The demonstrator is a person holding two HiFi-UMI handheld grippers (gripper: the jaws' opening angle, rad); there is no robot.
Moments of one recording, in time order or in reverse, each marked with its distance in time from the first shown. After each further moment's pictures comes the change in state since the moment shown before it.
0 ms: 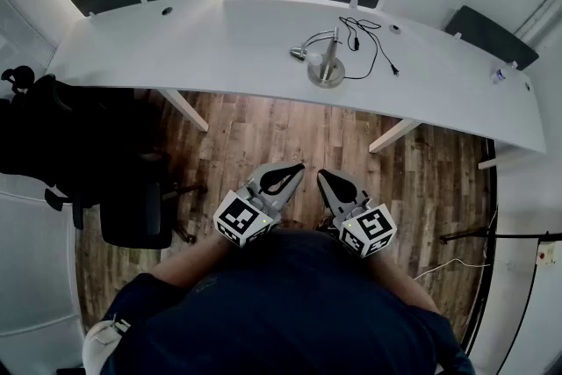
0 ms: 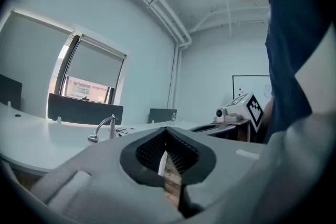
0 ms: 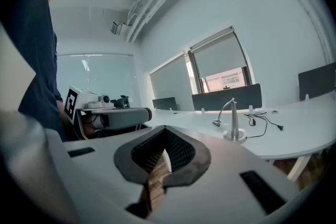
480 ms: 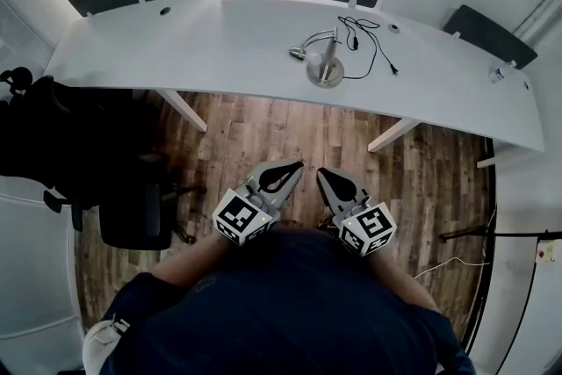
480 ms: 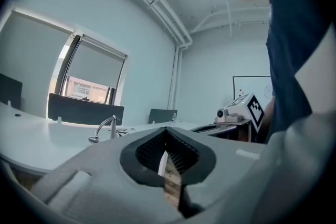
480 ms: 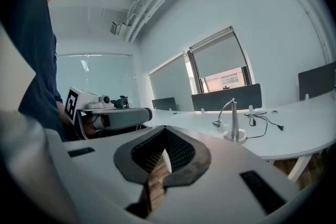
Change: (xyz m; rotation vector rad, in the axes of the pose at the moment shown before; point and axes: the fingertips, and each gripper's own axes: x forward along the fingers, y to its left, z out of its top) left arm 0.001 0.010 0.002 -0.003 -0.011 0.005; right arm 0.008 -0.003 0.005 0.000 -0.002 -0.005
